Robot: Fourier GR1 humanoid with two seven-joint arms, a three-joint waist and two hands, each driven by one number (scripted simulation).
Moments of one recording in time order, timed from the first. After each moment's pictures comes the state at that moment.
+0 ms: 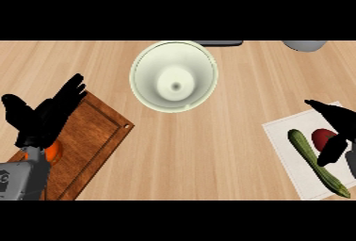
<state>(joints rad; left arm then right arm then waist) -0.22 0.28 0.11 -1.50 0.14 -0.17 0.29 -0.30 -0.54 -0.03 -1.18 0.84 0.50 0.18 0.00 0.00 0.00</state>
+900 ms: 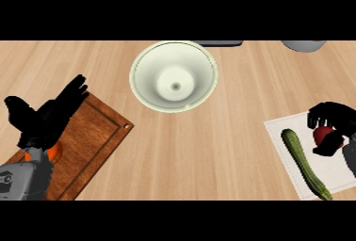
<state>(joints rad) -0.22 0.25 0.12 -1.50 0.11 -0.20 0.28 -0.39 -0.53 -0.06 -0.94 0.95 0.32 -0.04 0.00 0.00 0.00</state>
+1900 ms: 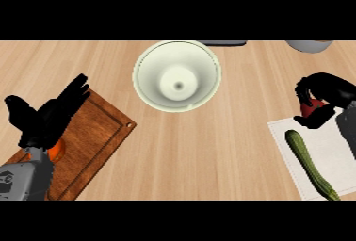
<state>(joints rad) -0.22 0.23 0.13 -1.52 0.10 -0.22 0.30 -0.64 -0.55 0.01 -0.79 0.99 0.32 -0.42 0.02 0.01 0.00</state>
